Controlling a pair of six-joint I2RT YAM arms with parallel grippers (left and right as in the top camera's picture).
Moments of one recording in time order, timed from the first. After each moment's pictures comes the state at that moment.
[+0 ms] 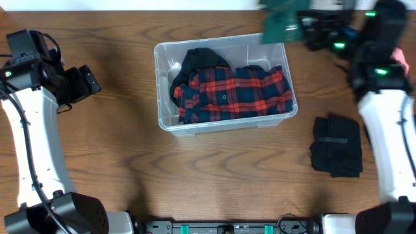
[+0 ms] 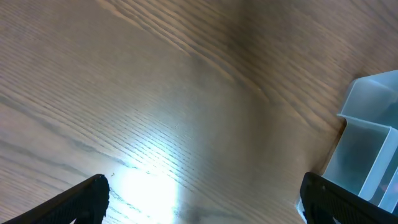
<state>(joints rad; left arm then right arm) 0.35 1.58 1.57 -1.19 0.02 -0.17 0.05 1.55 1.44 -0.23 -0.59 0.24</state>
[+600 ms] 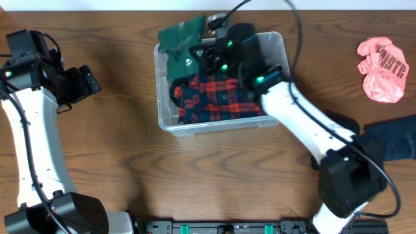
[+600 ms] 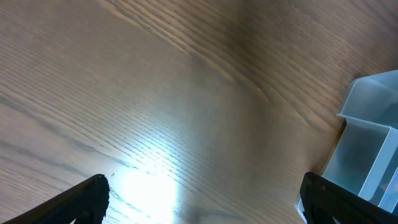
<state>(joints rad) 0.35 1.58 1.57 -1.19 0.02 -0.17 0.56 1.87 1.44 -0.01 -0.30 0.47</state>
